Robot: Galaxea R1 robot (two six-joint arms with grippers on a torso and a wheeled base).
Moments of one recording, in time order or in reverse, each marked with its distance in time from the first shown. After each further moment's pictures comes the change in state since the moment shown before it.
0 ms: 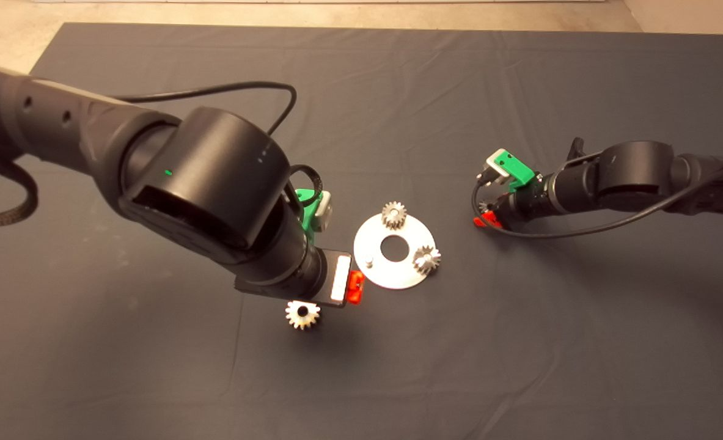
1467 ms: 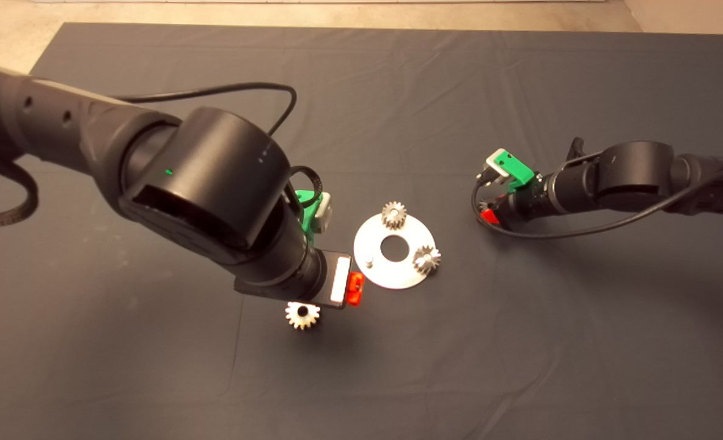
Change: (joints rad) left arm 0.000 -0.001 0.000 -0.011 0.000 0.000; right arm 0.000 0.000 0.001 -0.004 0.003 0.000
